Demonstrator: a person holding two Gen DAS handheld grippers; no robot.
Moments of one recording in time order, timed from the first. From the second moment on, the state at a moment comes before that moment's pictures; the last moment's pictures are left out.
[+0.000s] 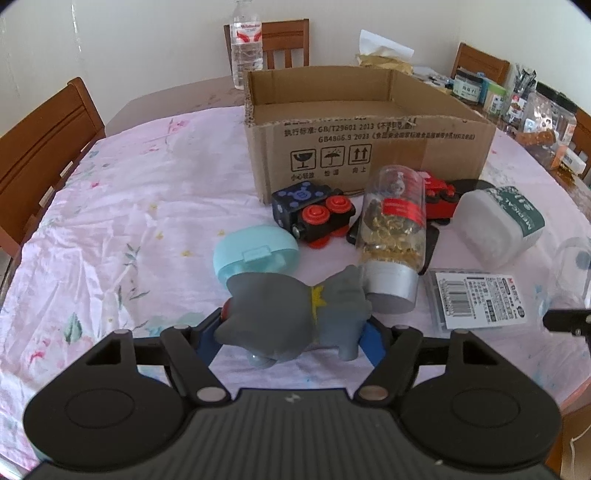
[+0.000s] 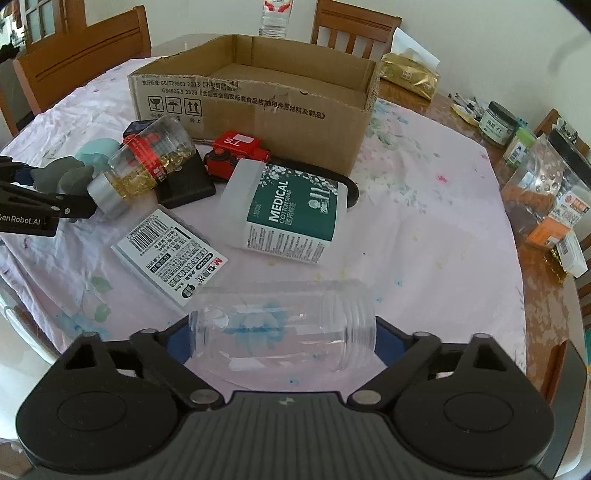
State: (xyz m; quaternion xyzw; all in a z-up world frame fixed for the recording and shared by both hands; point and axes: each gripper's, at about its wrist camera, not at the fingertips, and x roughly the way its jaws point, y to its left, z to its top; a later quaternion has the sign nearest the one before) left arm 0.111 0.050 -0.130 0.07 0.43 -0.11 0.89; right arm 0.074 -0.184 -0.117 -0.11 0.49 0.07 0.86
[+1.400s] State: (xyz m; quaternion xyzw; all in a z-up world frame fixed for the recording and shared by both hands) left arm 0.330 0.001 -0.024 0.13 0.39 -0.21 0.88; right arm 0.219 -0.187 0.007 -0.04 0.43 0.06 0.90
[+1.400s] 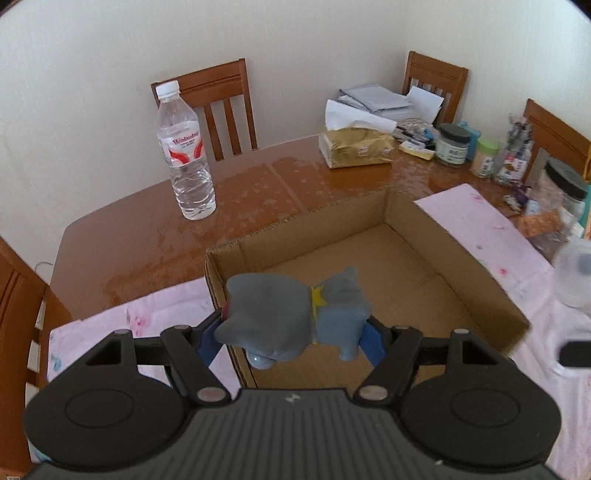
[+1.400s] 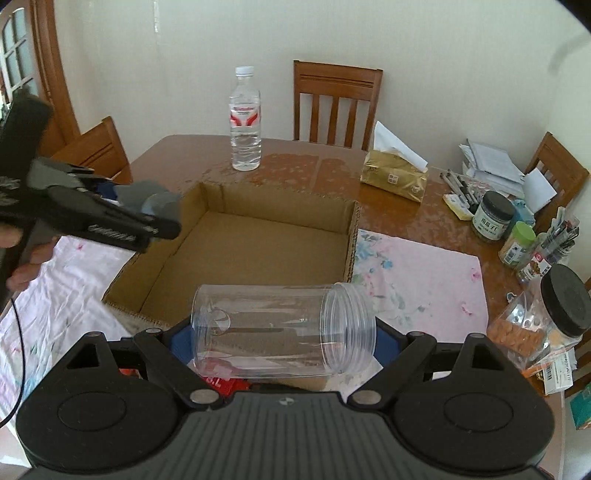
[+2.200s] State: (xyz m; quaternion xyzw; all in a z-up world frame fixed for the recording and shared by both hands) left arm 0.291 0.083 -0.033 0.06 0.38 -0.15 0.91; right arm 0.317 -0.152 0.002 -0.07 0.45 0.07 0.89
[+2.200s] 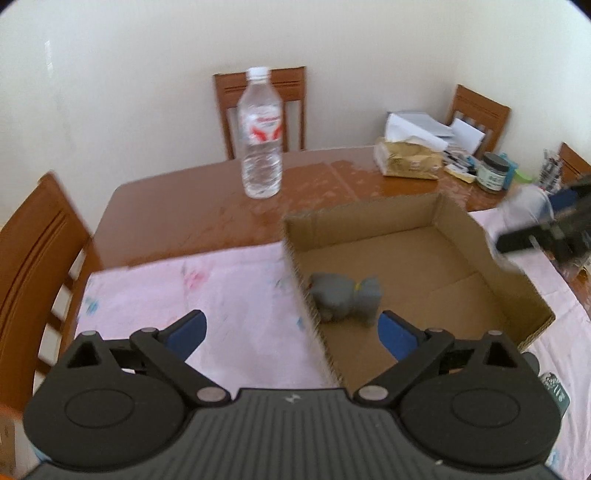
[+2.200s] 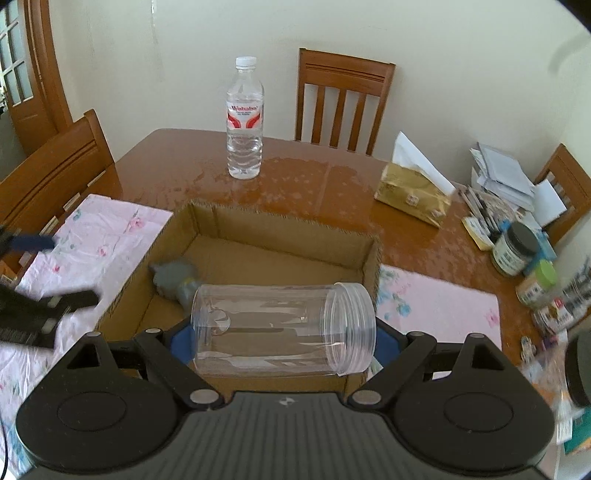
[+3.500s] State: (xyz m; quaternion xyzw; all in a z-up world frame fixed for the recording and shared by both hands) left arm 0.174 0.070 -0.067 0.10 0.44 -0.04 0.89; right arm 0.187 -0.192 -0.034 -0.02 0.44 0.07 0.90
